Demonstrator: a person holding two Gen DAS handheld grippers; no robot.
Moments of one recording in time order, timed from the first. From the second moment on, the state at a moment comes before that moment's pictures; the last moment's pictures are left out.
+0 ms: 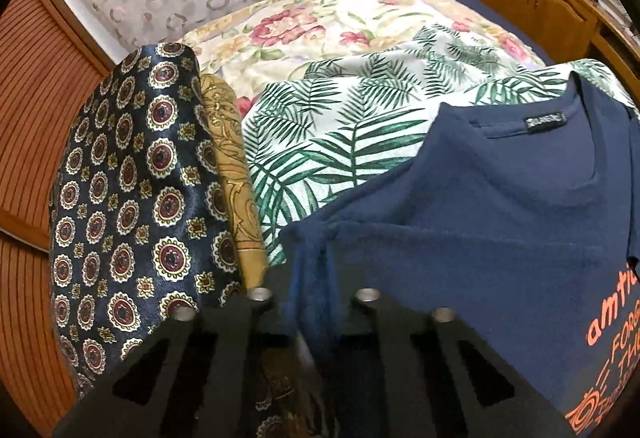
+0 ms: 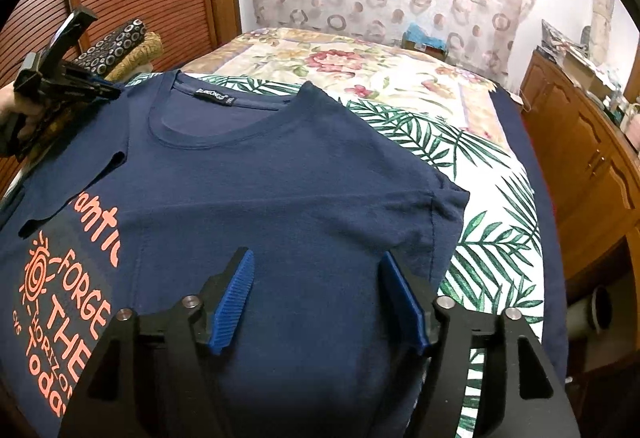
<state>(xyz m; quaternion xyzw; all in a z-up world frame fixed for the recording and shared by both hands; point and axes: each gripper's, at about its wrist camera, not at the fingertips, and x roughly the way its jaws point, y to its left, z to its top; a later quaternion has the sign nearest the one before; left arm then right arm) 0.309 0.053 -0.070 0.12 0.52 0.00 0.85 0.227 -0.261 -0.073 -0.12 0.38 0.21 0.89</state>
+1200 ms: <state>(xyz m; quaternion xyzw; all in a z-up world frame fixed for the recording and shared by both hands) 0.170 0.049 0.003 0.03 0.35 -0.08 0.93 0.240 -0.290 -0.020 -0.07 0.33 0.21 0.92</state>
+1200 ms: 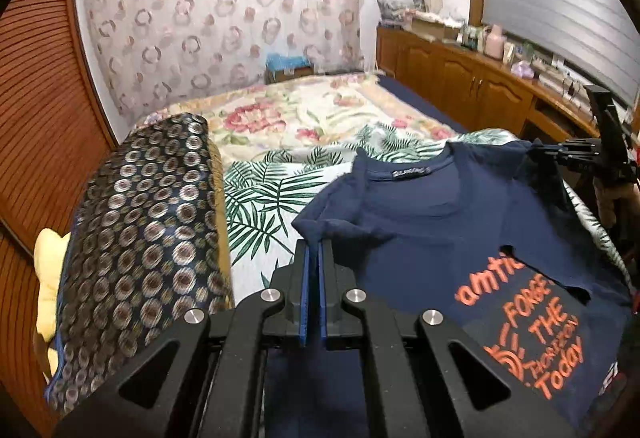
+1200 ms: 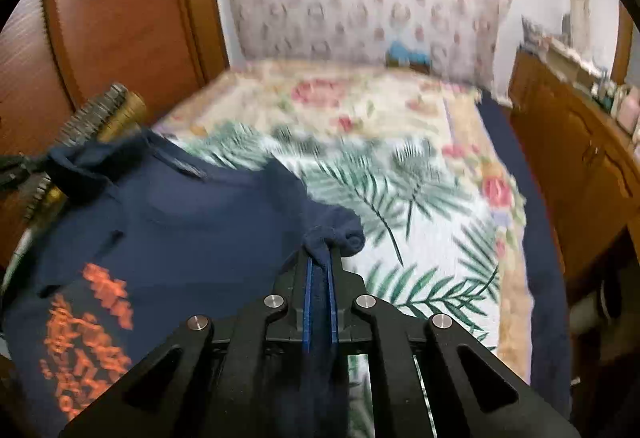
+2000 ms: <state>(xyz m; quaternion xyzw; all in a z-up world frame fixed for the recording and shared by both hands) 0.010 0.081 0.006 0.00 0.30 -0.07 0.95 0.033 -0.329 0.022 -0.08 0.27 0.23 0.93</state>
